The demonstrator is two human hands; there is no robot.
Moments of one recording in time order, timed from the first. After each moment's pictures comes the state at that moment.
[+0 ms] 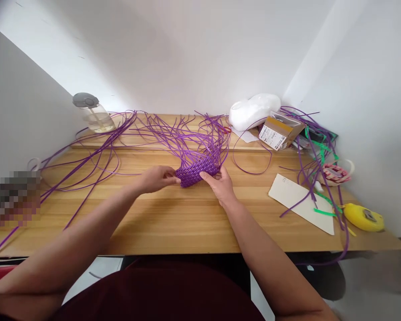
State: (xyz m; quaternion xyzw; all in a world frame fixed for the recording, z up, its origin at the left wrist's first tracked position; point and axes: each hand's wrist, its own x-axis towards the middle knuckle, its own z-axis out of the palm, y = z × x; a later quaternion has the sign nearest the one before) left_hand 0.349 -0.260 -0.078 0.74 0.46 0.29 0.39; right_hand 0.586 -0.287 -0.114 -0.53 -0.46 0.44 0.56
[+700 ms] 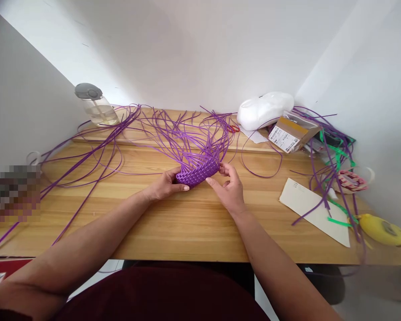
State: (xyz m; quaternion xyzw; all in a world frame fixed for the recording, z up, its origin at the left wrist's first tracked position) left_hand 0.359 -0.258 -0.129 0.59 0.30 0.42 0.62; right_hand 0.590 -0.288 -0.117 -0.53 -0.62 0.23 0.53
